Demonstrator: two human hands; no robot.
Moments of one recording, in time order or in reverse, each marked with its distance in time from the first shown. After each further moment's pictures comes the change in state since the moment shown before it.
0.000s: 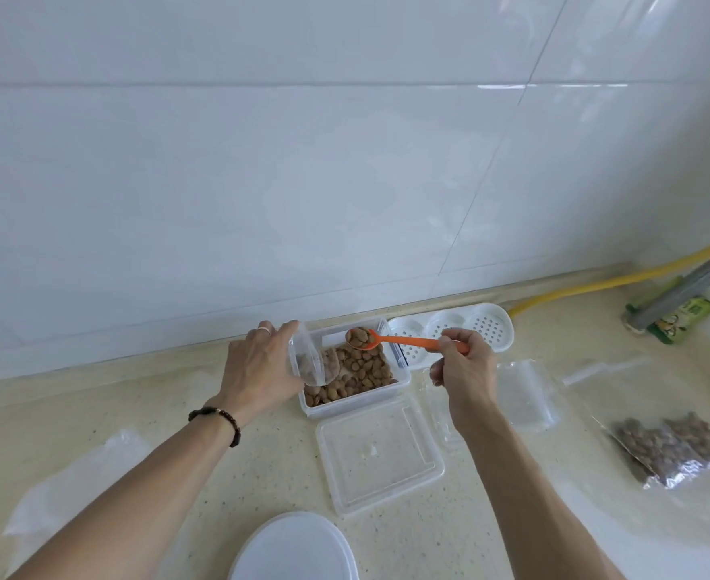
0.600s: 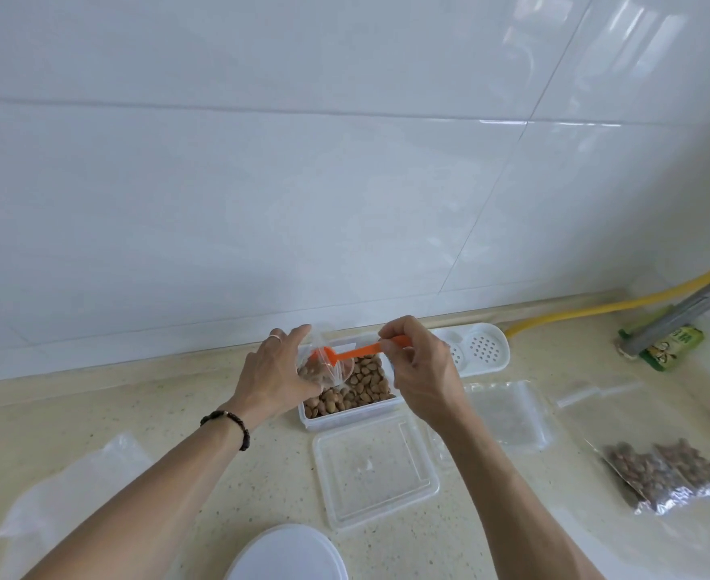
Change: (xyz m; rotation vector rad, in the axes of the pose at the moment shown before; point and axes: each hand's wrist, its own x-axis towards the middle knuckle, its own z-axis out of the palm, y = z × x) left_hand 0.005 0.012 0.000 -0.257 -0.085 -0.086; right_hand -0.027 -0.031 0.022 -0.467 -0.381 -0.620
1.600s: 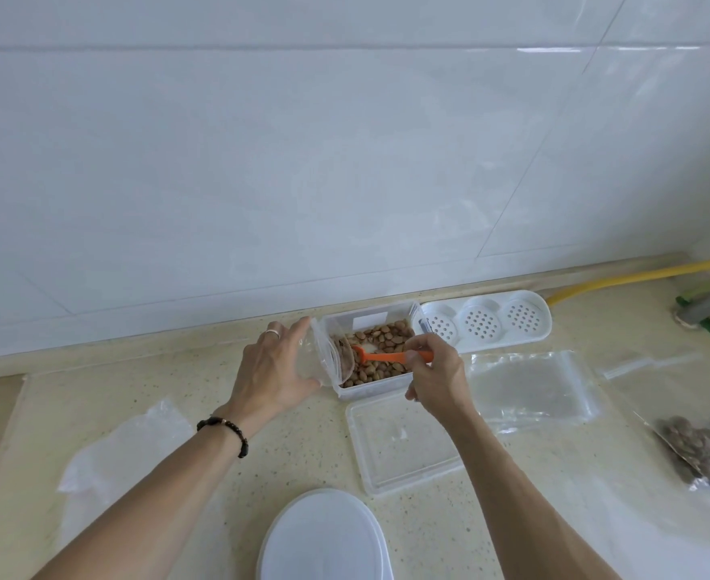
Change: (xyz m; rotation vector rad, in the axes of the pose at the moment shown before) left_hand -0.038 -0.034 -0.004 0.108 0.060 0.009; right_hand -0.020 0.057 0.053 0.097 -0.044 0.413
